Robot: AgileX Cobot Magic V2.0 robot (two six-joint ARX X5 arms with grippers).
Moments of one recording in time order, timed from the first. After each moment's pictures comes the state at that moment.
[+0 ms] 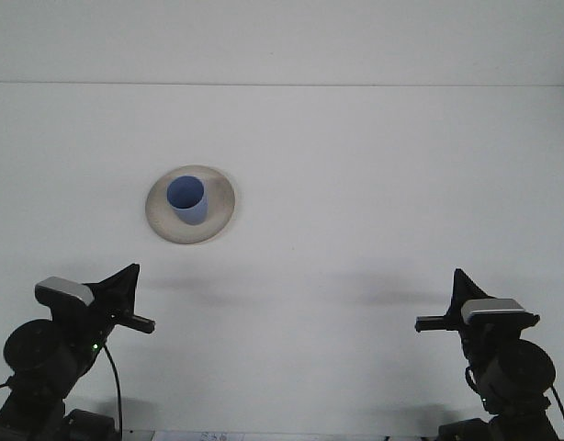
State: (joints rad) left arm -0.19 0.40 0.59 -0.21 0.13 -0.09; right arm 0.18 0.34 0.52 -0.35 0.10 0.09
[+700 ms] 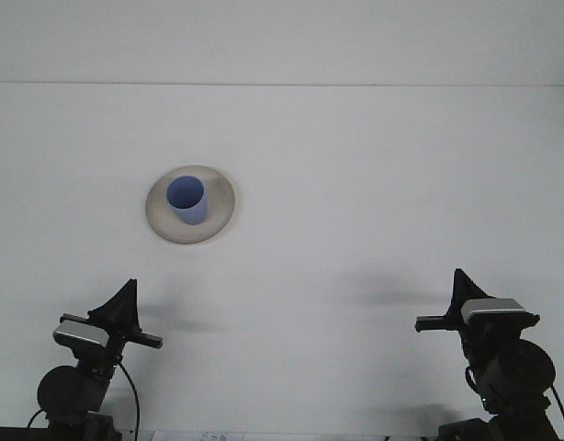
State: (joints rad) left arm -0.13 0.00 0.03 0.17 0.07 0.04; right arm 0.18 0.34 0.52 -0.35 0.10 0.09
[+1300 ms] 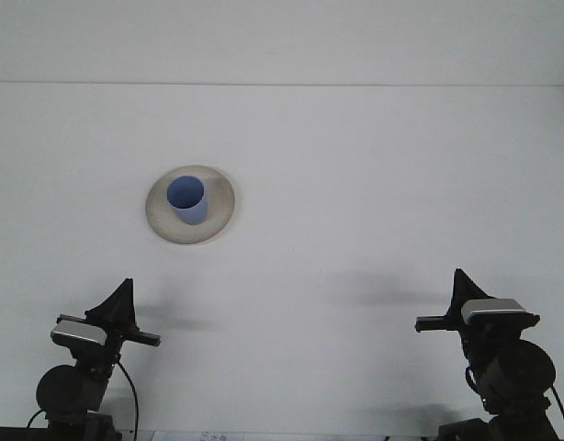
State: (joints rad) left arm -0.11 0.00 0.03 0.17 0.07 0.04; right arm 0.18 0.34 0.52 -0.35 0.10 0.09
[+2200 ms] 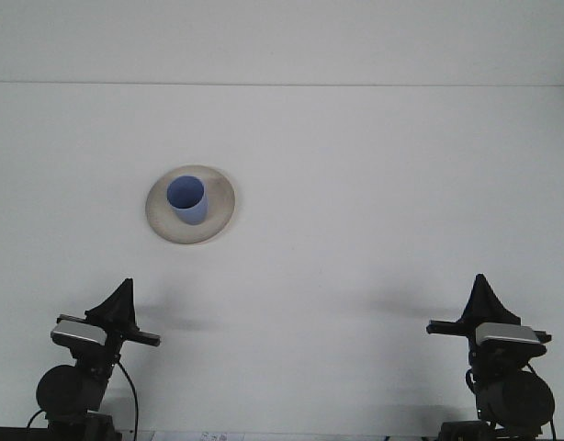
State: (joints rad) left arm -0.11 0.00 0.03 0.17 0.07 0.04; right arm 0.04 0.10 0.27 -0.11 0.09 0.08
